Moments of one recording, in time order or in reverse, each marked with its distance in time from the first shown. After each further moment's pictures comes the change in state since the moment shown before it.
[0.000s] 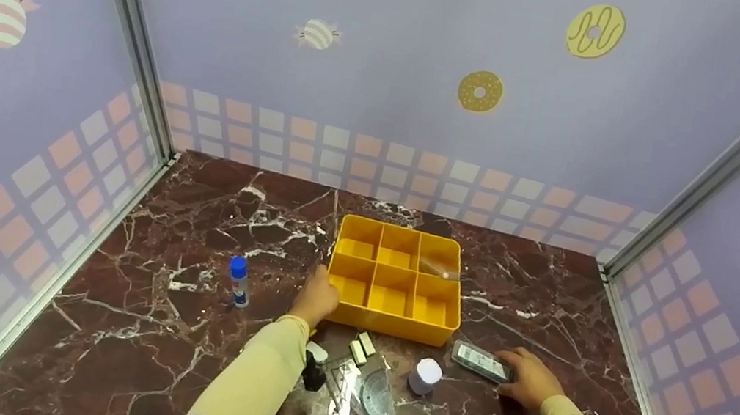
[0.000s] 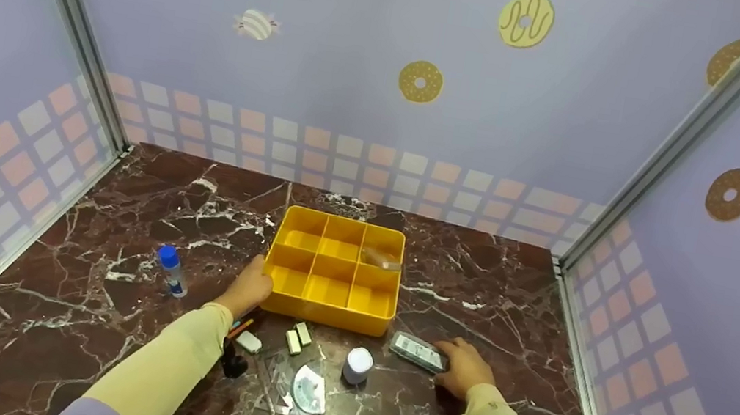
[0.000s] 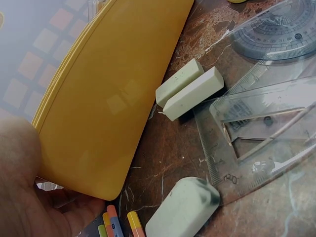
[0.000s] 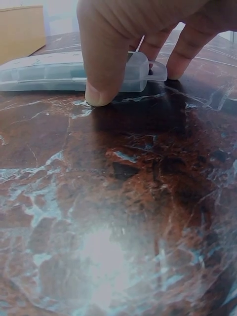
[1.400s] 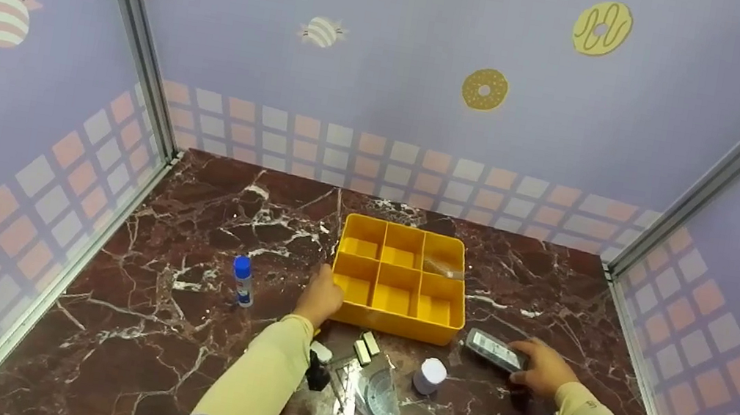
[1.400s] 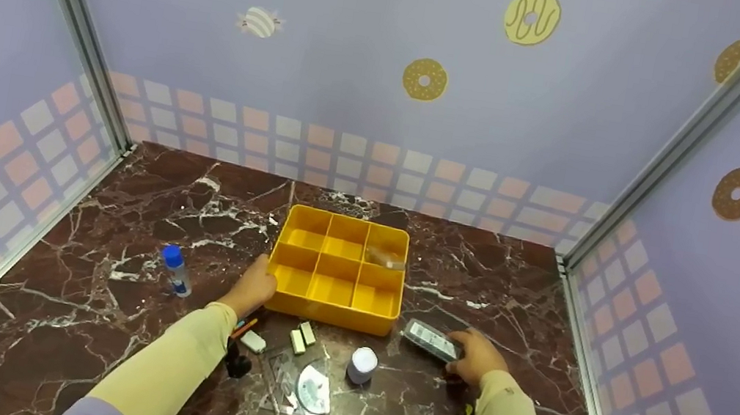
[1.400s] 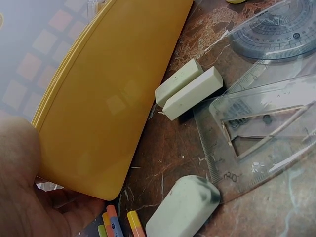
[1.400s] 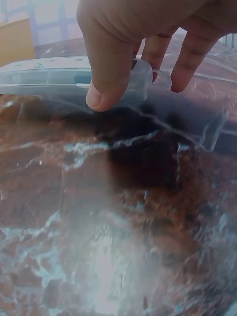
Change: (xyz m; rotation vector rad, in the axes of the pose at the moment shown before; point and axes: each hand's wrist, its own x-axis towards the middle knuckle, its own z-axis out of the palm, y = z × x) left_hand 0.000 -0.002 0.001 -0.004 -0.001 0.014; right_hand 0.009 0.009 -0.026 0.113 -0.063 -0.009
